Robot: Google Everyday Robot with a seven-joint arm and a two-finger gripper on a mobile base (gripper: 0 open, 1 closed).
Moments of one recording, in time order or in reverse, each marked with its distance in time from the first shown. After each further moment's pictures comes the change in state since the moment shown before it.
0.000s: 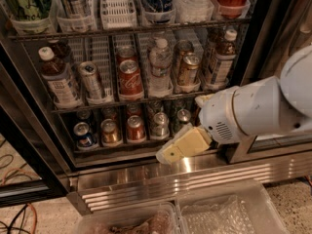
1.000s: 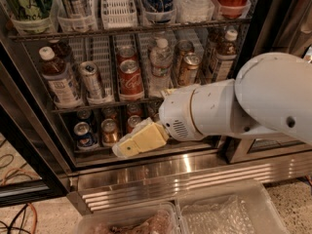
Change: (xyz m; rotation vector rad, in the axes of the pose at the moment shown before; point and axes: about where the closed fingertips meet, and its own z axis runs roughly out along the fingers) arm -0.067 0.040 0.043 -0.039 -0.170 -0.020
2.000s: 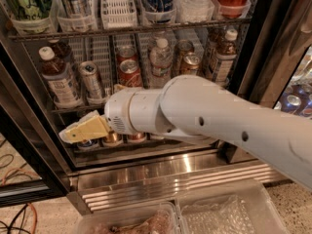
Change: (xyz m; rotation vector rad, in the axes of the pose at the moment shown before) arm -0.058 0.019 0.110 -0.026 -0.198 0.020
